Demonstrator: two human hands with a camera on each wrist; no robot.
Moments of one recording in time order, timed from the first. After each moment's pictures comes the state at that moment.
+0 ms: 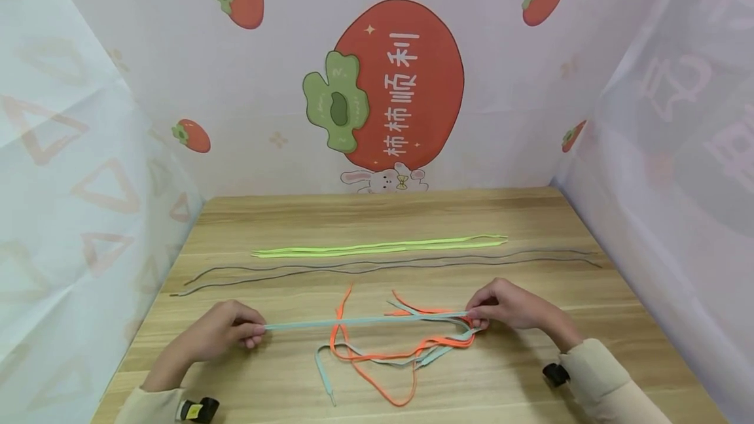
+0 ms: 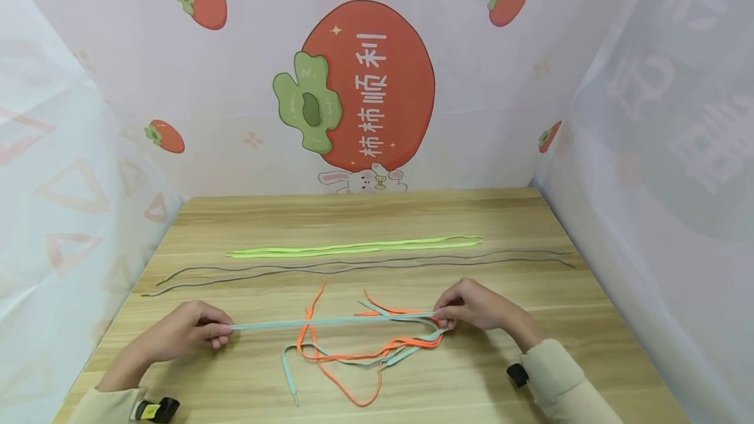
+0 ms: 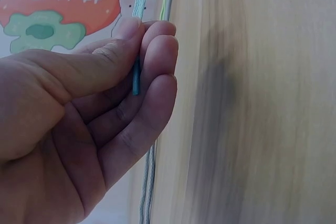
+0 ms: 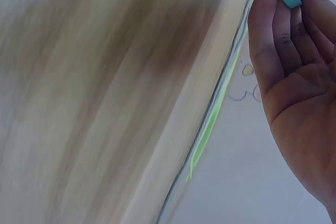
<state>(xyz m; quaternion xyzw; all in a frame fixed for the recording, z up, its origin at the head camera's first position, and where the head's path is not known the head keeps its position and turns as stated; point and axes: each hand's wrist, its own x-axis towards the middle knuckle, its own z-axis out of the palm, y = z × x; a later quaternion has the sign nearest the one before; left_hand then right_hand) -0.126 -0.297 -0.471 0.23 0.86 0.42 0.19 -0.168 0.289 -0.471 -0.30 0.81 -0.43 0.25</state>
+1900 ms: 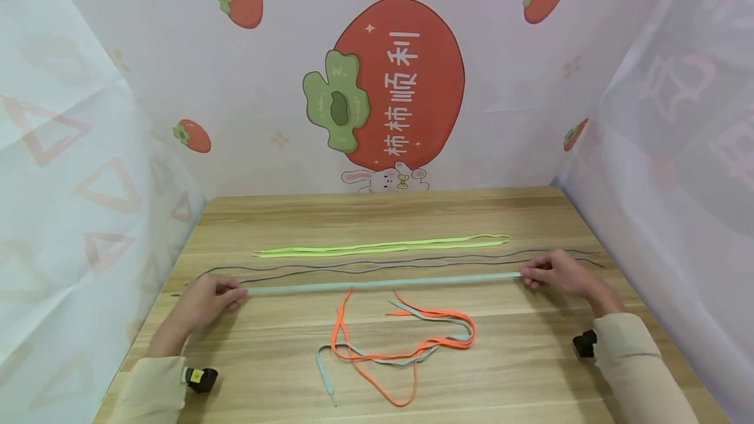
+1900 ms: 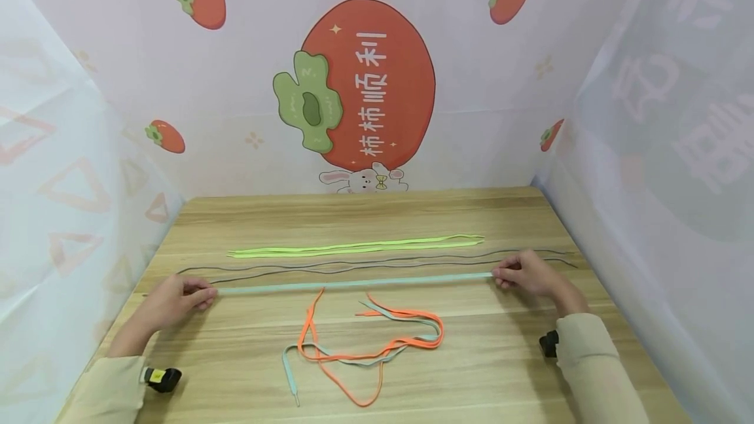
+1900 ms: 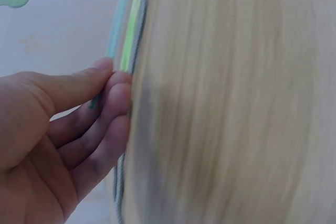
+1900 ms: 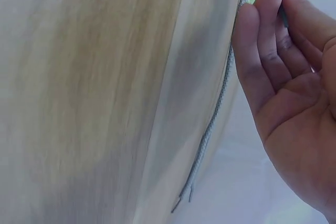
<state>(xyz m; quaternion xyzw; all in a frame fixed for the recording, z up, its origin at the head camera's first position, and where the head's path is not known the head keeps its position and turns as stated) -0.166 -0.335 -0.486 0.08 0.96 0.28 0.03 -0.214 0.399 -0.477 -0.15 0.88 -0.42 0.17</state>
